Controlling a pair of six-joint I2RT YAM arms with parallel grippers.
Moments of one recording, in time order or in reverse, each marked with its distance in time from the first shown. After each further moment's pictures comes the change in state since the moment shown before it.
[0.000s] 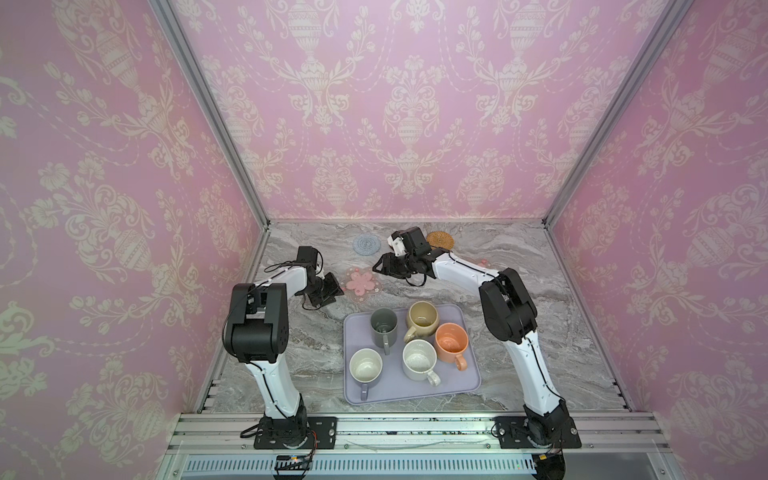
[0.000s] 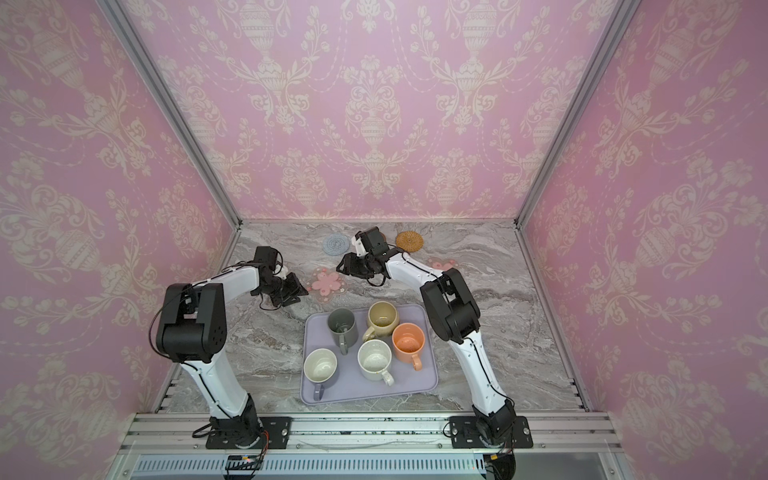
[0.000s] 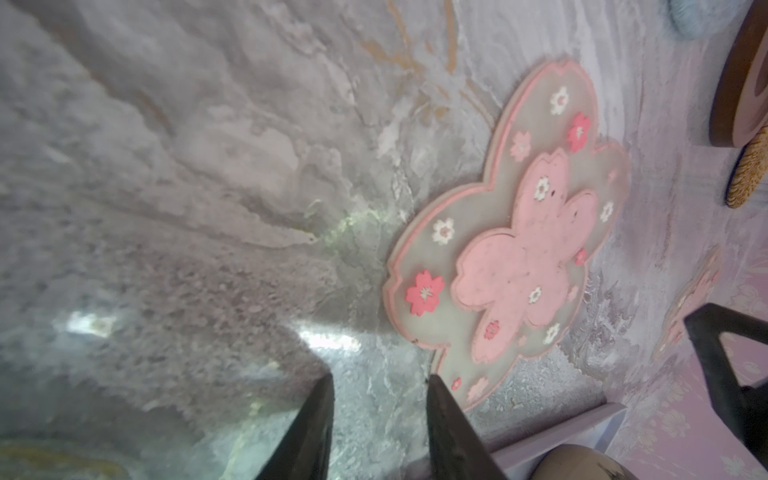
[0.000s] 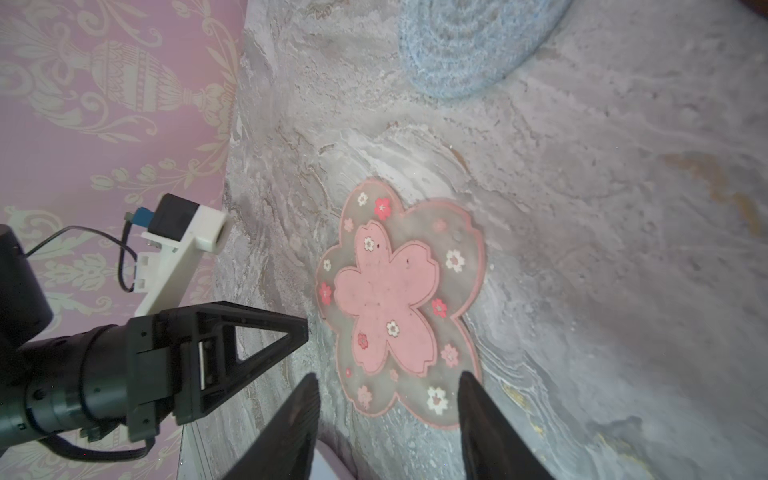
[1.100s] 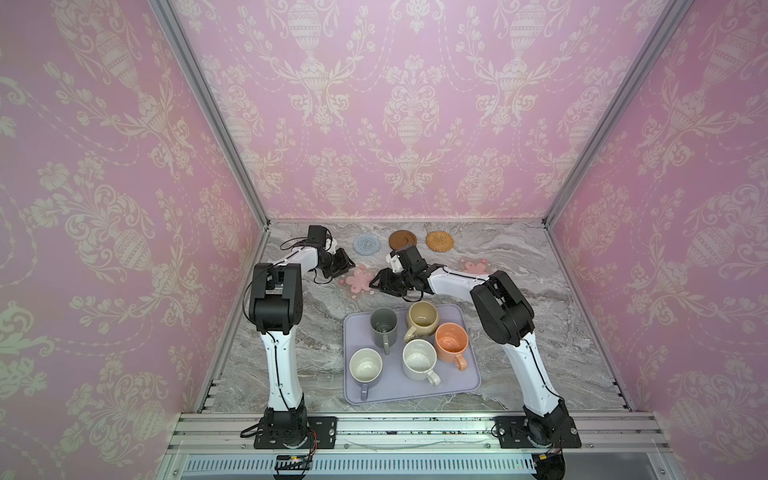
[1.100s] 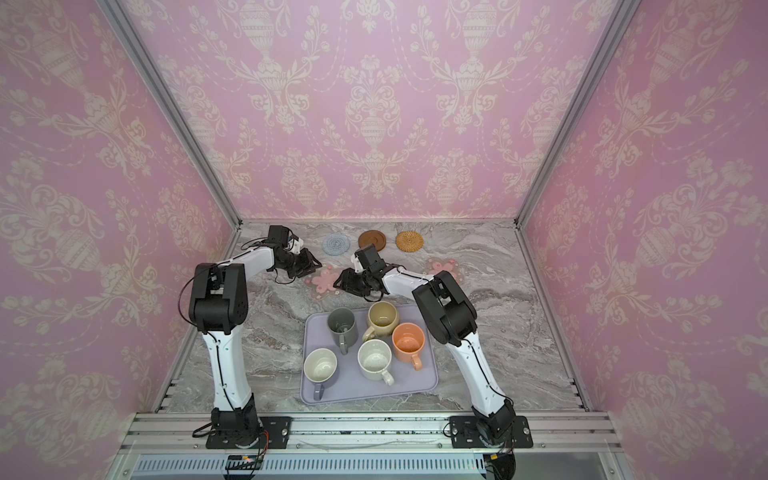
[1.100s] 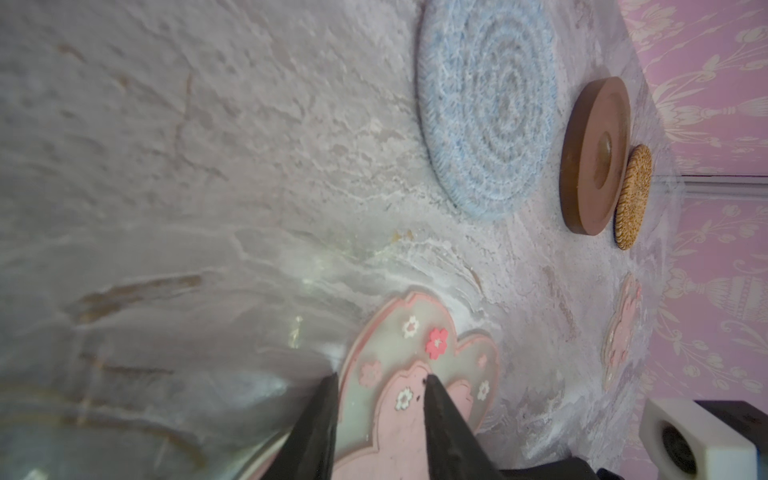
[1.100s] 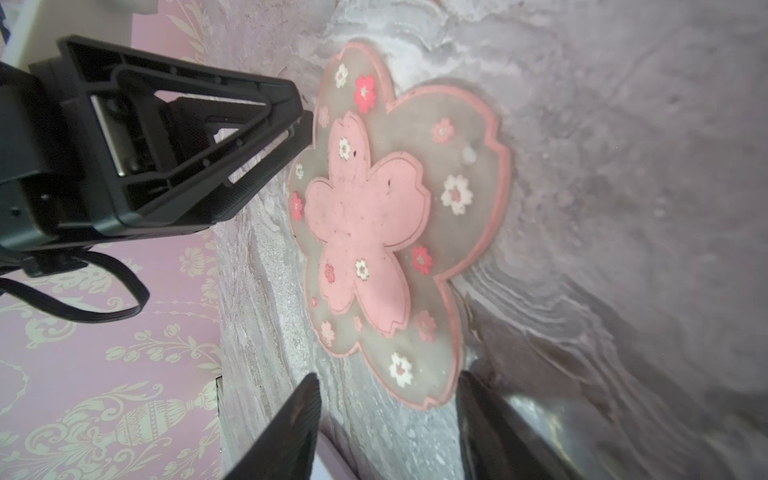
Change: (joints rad) left arm -0.025 0.308 0.401 0.050 0.086 0.081; right arm 0.045 -0.036 -0.204 0.169 -0.018 0.162
